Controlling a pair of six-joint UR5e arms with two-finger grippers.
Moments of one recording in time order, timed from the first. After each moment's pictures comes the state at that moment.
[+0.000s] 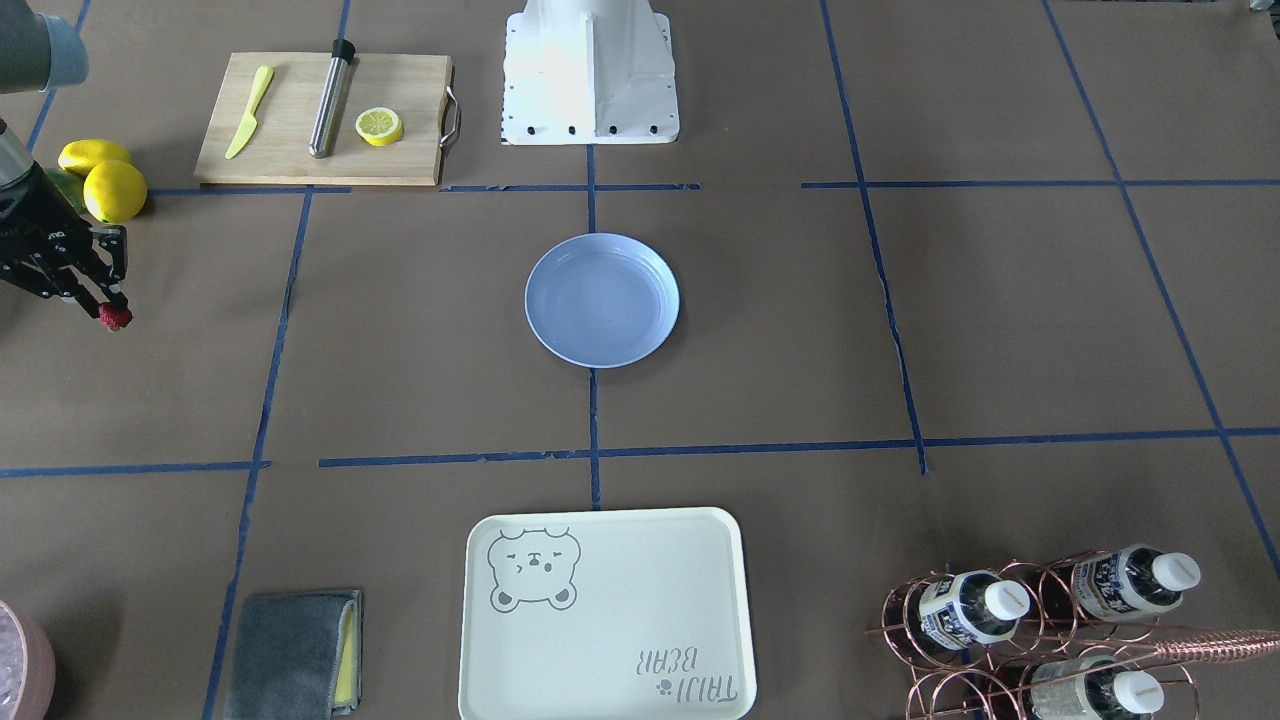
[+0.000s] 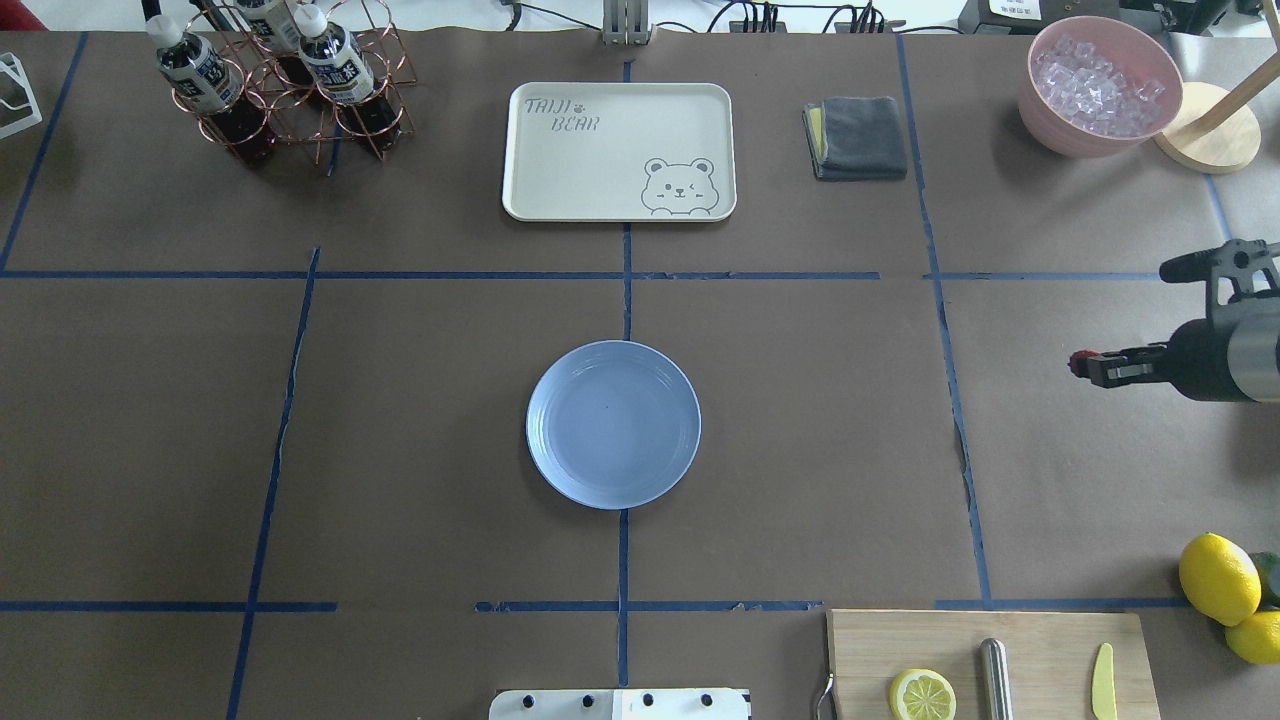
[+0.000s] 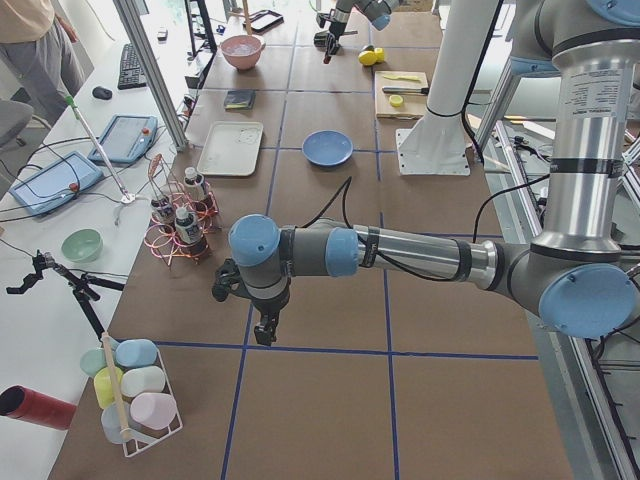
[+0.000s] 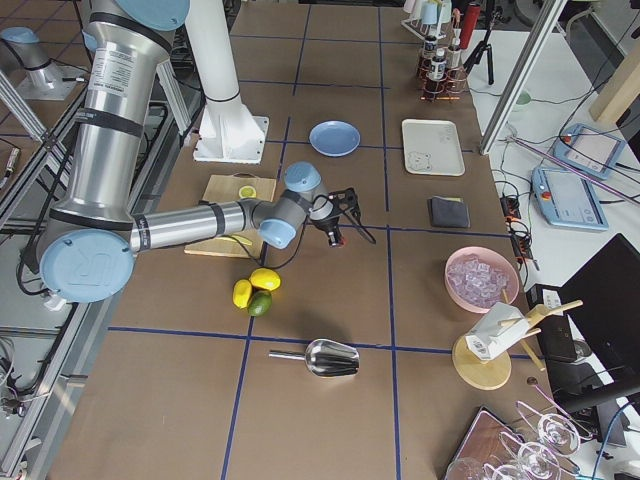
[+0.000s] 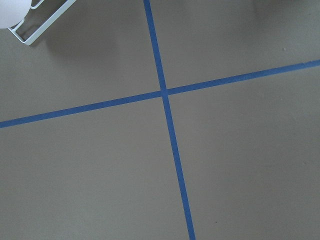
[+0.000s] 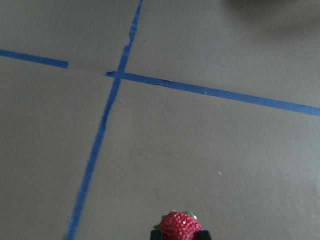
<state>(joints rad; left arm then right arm) -1.60 -1.58 -1.70 -1.41 -2.36 0.23 0.83 -1.75 1.95 -0.87 1.90 0.88</state>
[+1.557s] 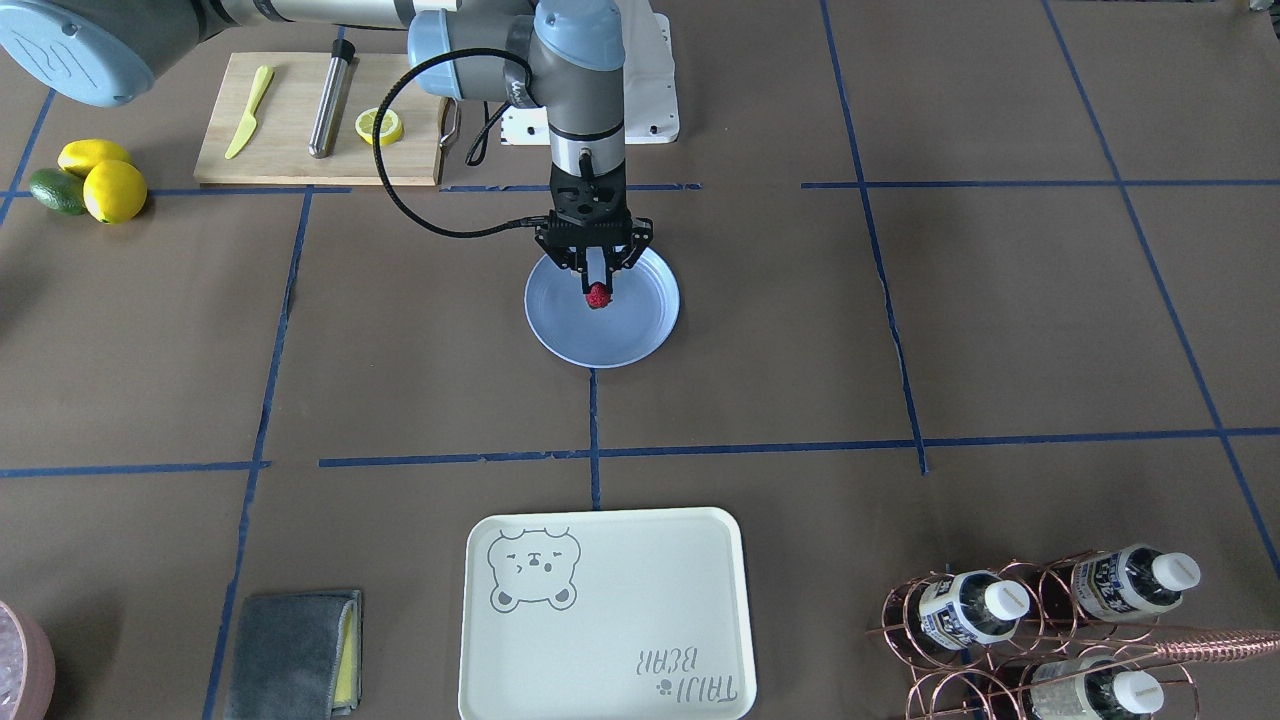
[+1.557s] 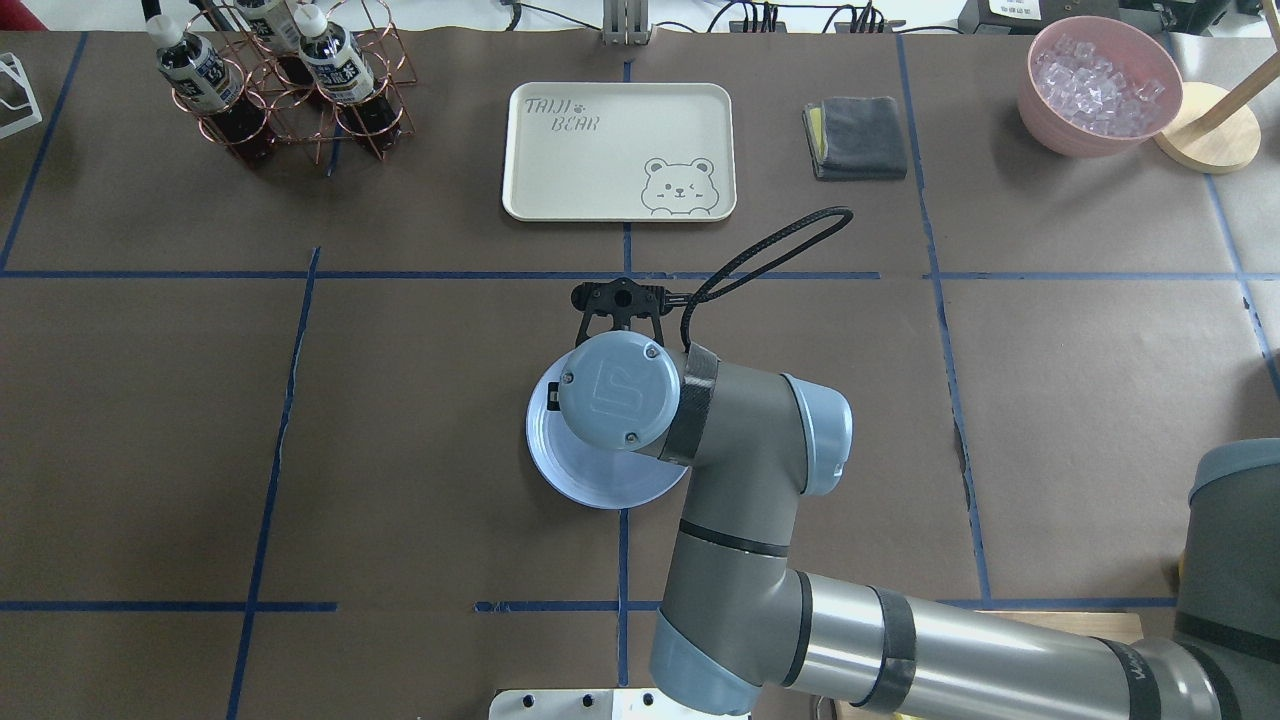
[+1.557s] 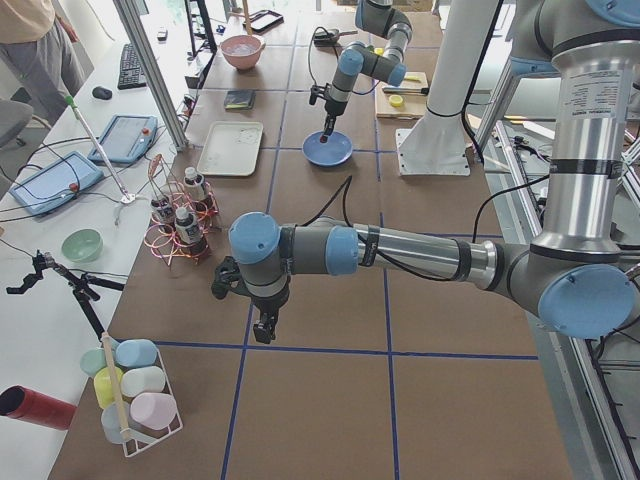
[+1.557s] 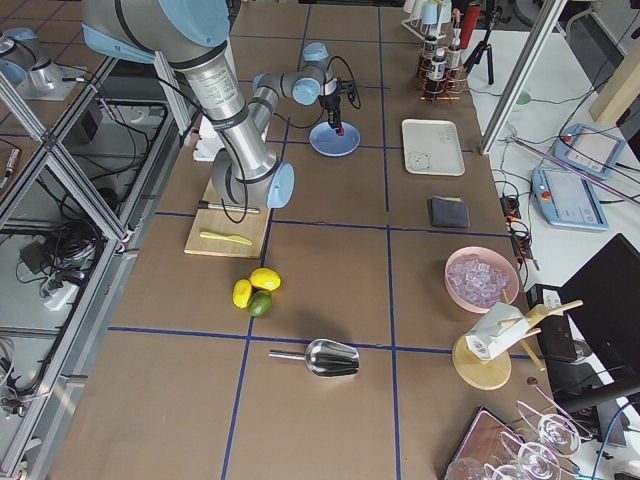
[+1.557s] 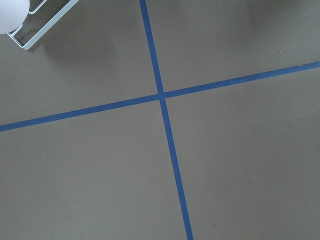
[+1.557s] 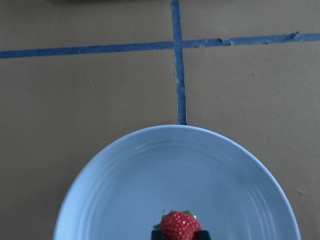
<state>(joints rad) -1.60 -1.58 -1.71 -1.41 -2.36 0.23 0.34 -0.77 1.61 -1.58 1.53 1.38</state>
